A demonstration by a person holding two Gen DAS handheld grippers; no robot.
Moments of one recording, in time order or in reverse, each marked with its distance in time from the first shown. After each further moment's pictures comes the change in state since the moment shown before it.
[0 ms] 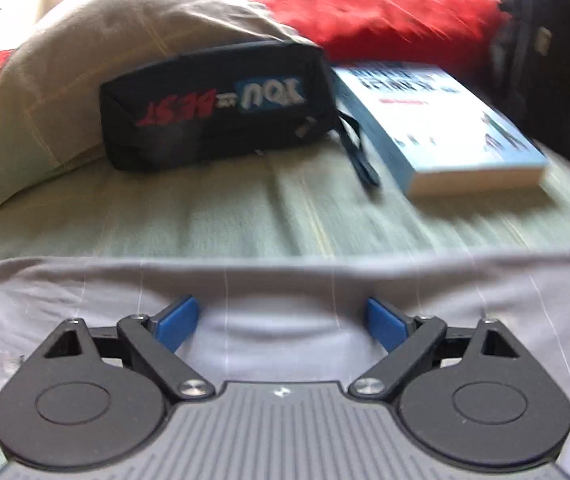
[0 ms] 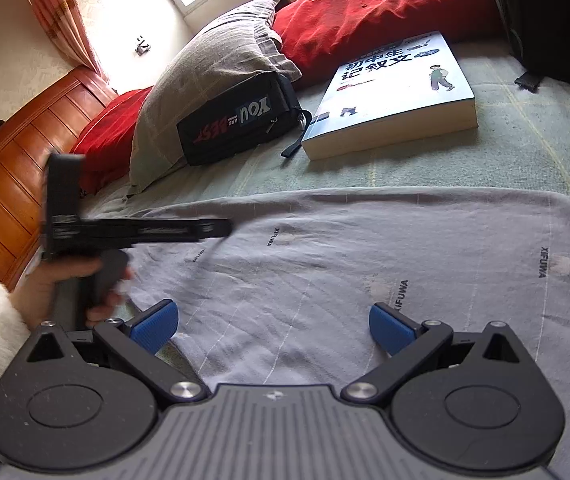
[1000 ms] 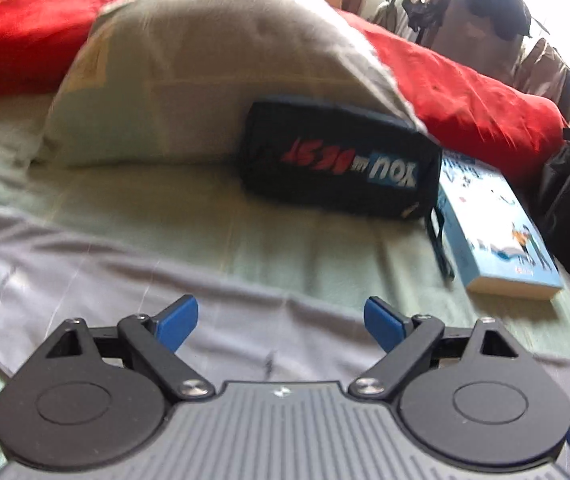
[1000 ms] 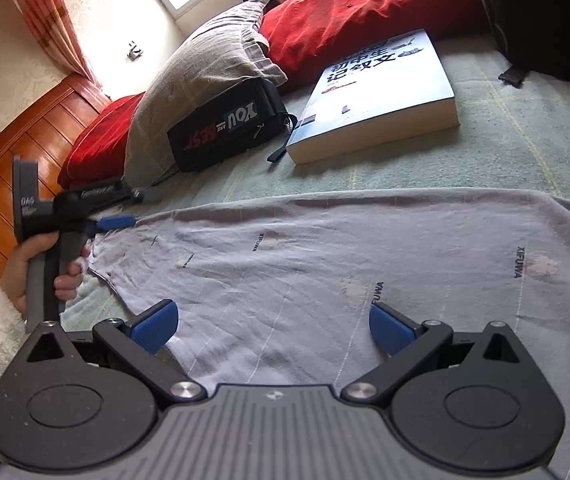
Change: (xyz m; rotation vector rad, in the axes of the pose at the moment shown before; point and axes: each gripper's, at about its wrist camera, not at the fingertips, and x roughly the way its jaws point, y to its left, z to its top) left arm -0.028 0.109 0.008 -0.283 -0.023 -0.054; right arm -0.008 -0.008 0.005 0.029 -0.002 -0.009
